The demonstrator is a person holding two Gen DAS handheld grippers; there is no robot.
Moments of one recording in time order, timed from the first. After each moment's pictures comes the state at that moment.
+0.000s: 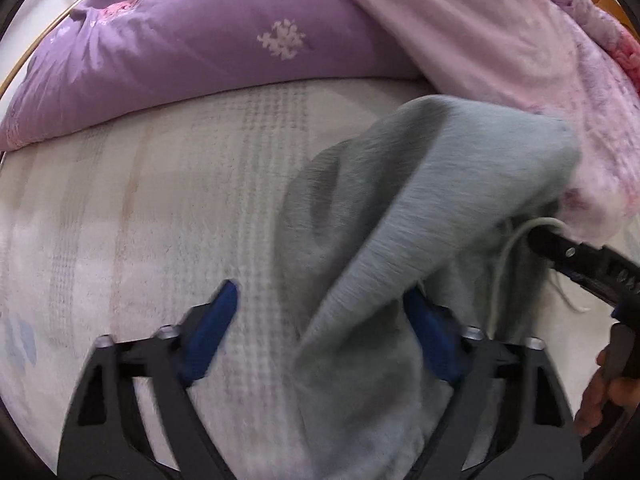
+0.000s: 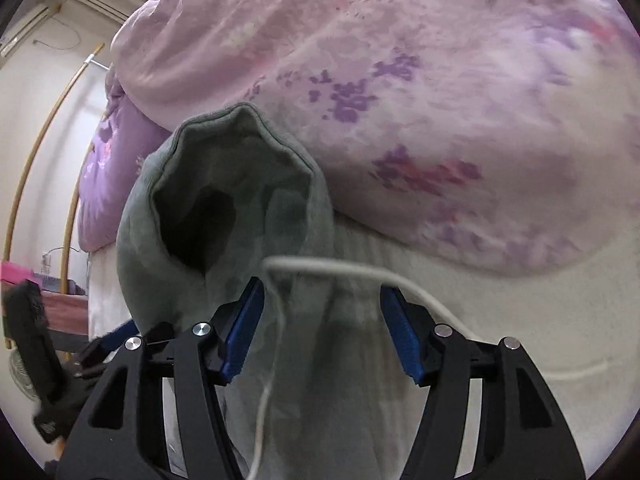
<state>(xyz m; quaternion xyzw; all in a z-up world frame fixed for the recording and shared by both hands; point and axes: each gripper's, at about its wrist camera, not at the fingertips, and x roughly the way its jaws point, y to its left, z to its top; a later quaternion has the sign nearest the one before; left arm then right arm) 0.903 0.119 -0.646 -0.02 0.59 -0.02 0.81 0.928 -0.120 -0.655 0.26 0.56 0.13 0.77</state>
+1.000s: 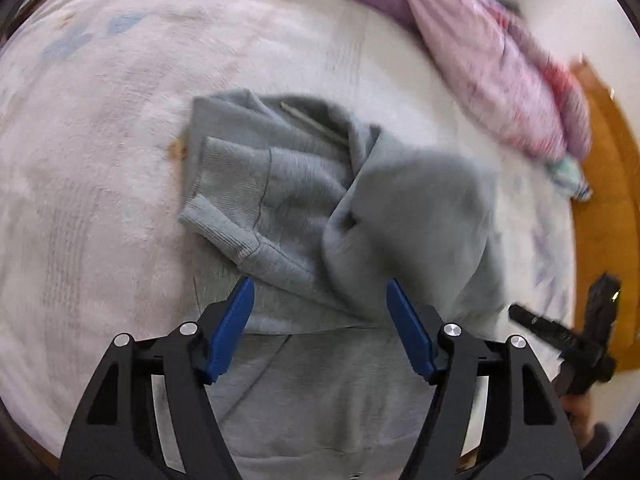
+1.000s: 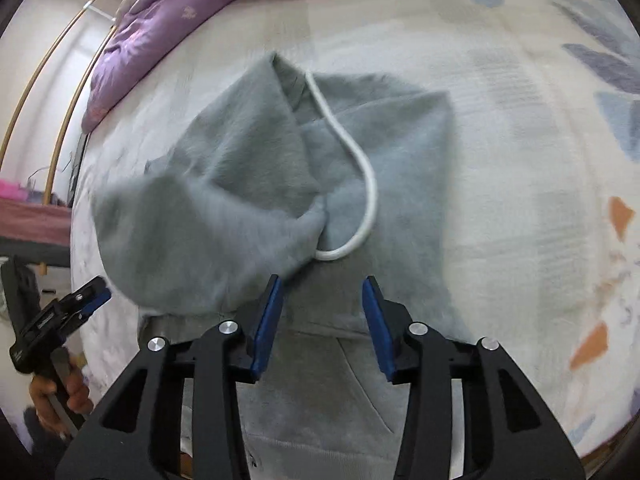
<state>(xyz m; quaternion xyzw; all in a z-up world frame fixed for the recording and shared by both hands) 0.539 0.203 -0.572 -0.23 0.58 -0.04 0.78 0.571 -0.134 -0.587 0.18 0.63 0.08 0.75</state>
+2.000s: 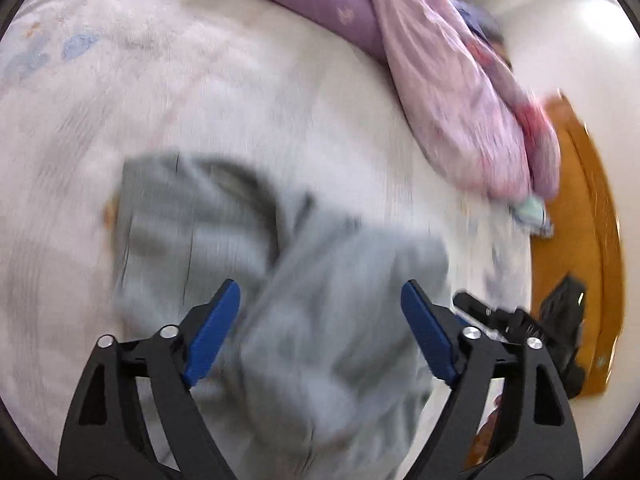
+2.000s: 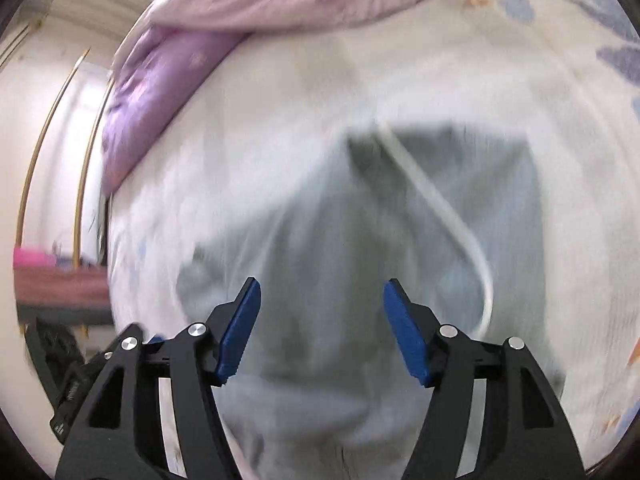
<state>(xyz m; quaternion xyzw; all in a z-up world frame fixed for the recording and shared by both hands) 0.649 0.181 -0.567 -0.29 0.57 -0.07 0.77 0.679 -0.081 -0.592 0.29 0.60 0.05 0.74</state>
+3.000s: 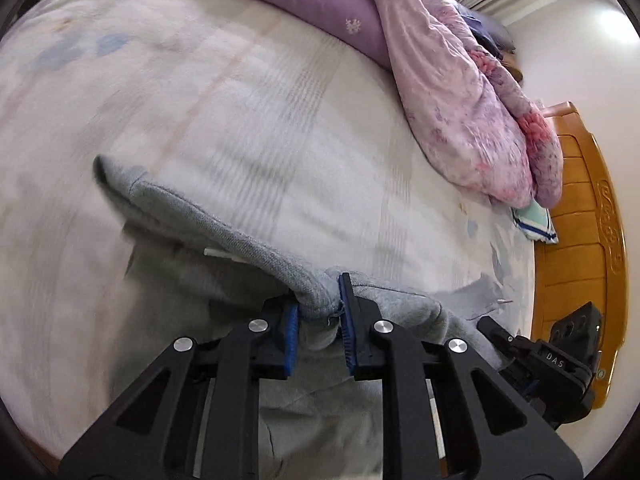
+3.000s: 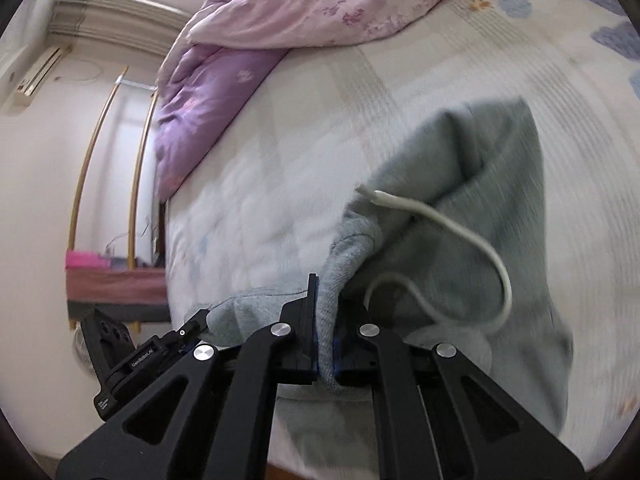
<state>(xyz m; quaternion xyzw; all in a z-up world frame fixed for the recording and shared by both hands) 0.571 0.169 -0.520 -0.29 0.56 -0.05 0.78 0.616 -0.105 -0.543 0.36 0.58 0.14 0.72</state>
